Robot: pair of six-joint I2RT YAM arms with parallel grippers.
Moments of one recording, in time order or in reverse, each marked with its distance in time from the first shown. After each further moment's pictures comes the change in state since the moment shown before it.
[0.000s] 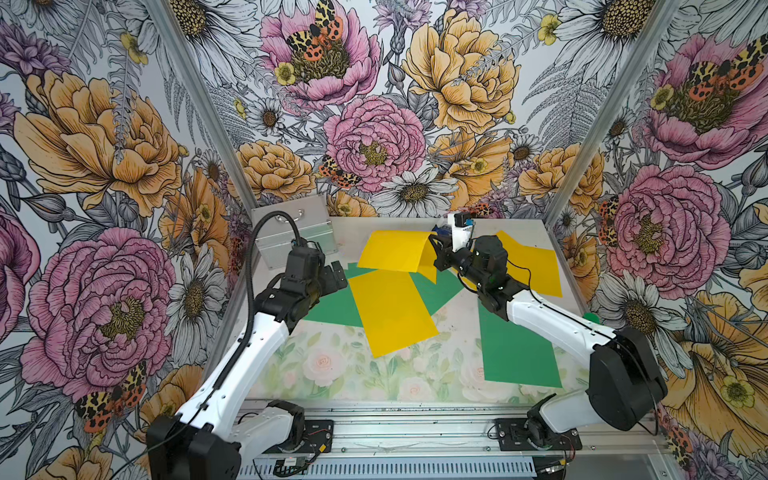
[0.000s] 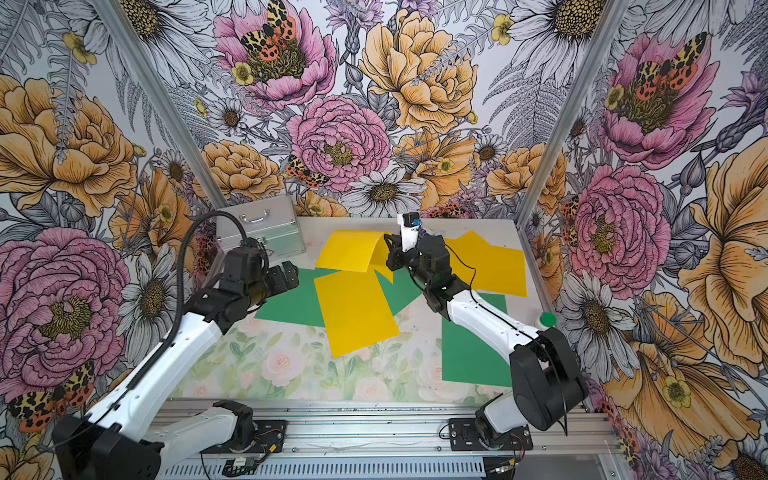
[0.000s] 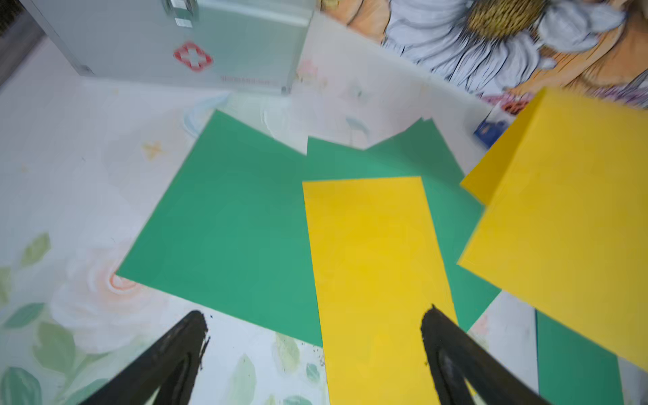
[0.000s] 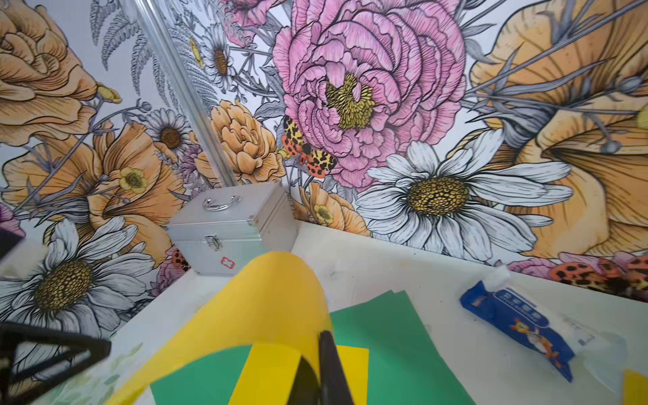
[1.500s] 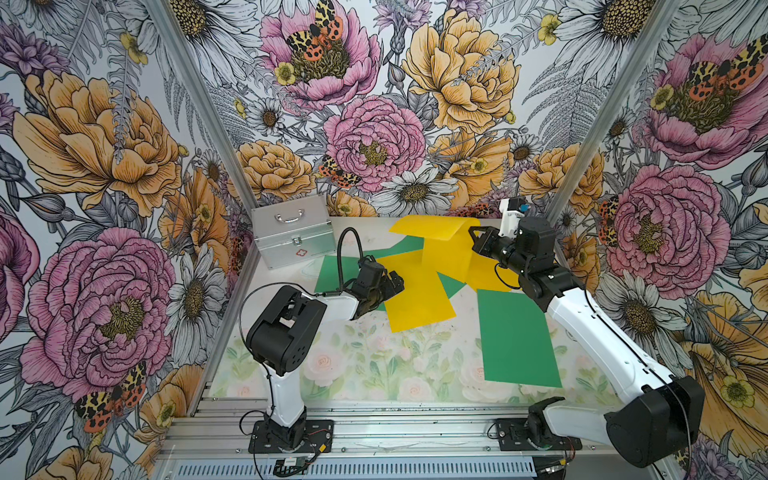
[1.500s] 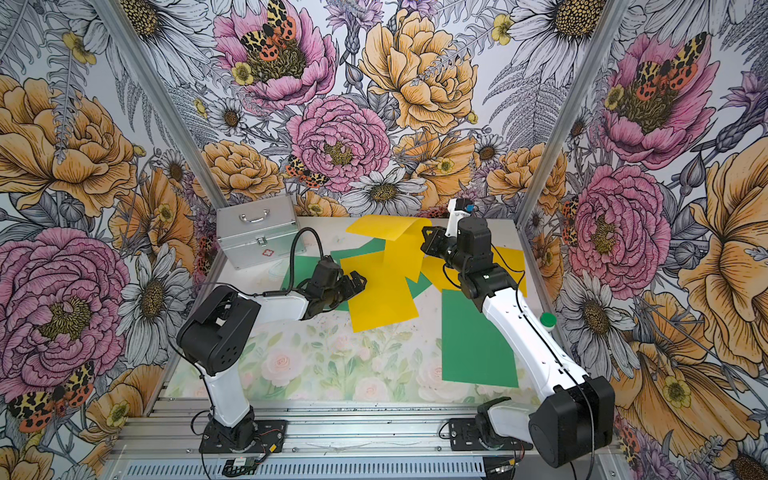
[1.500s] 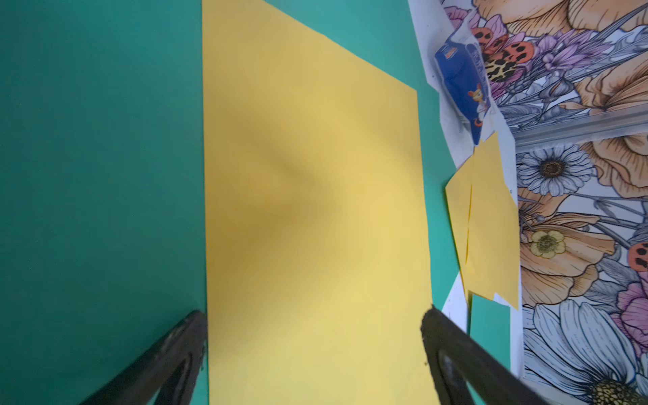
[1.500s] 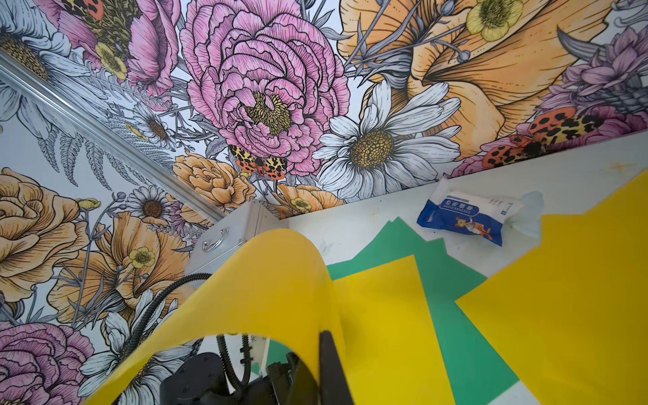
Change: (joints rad) left arm -0.211 0.722 0.045 0.798 0.187 -0.345; right arm -0.199 -0.178 0.090 -0.404 -0.132 0.362
